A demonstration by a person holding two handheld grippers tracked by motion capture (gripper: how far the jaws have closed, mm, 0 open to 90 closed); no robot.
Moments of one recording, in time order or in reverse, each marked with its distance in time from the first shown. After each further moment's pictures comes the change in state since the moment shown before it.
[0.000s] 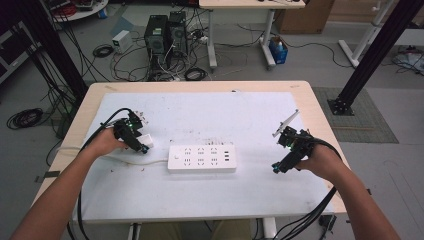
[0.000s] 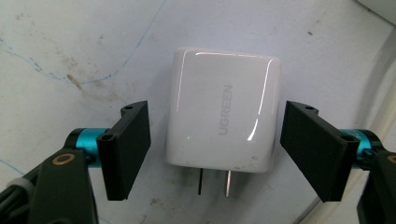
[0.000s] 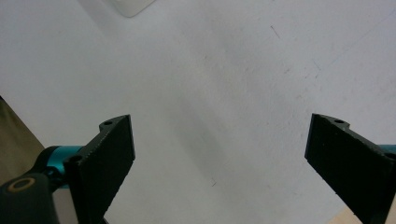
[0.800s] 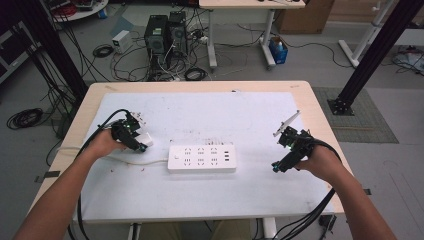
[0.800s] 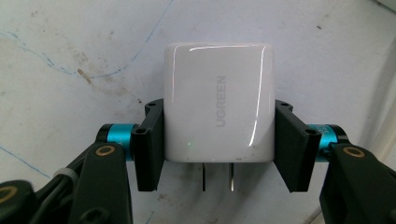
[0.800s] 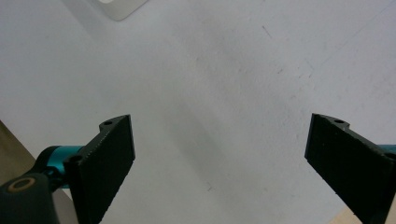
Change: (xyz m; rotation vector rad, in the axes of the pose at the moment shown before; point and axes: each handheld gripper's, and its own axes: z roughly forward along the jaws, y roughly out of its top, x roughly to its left) left arm -0.001 -0.008 -0.001 -0.052 0.035 0.009; right arm -0.002 -0.002 0.004 -0.020 -0.027 0.021
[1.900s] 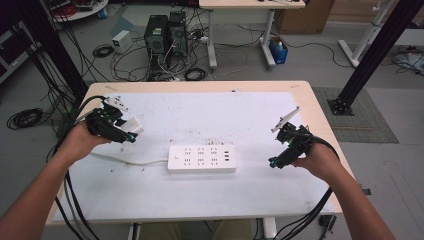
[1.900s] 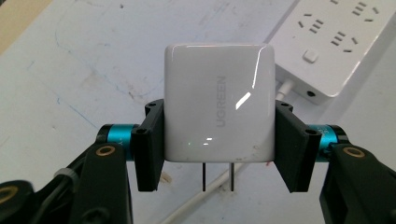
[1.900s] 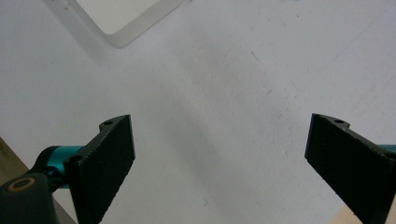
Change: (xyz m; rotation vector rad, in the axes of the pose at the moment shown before) left arm -0.057 0.013 -0.121 -0.170 0.116 -0.040; right arm 0.005 0.011 -0.010 -0.057 -0.031 -0.007
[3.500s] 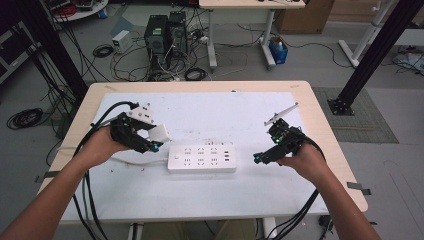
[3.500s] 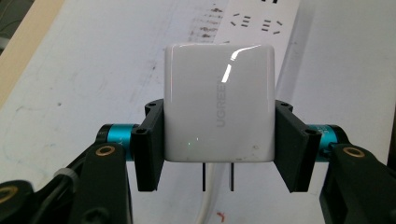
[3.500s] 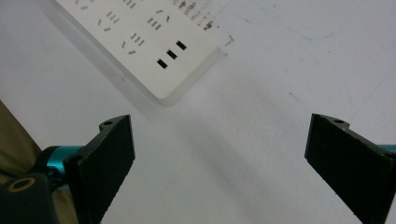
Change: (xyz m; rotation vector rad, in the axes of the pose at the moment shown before) left arm -0.059 0.038 0.012 -0.104 -0.126 0.278; right arm 0.018 0.019 -0.002 -0.141 0.109 0.162
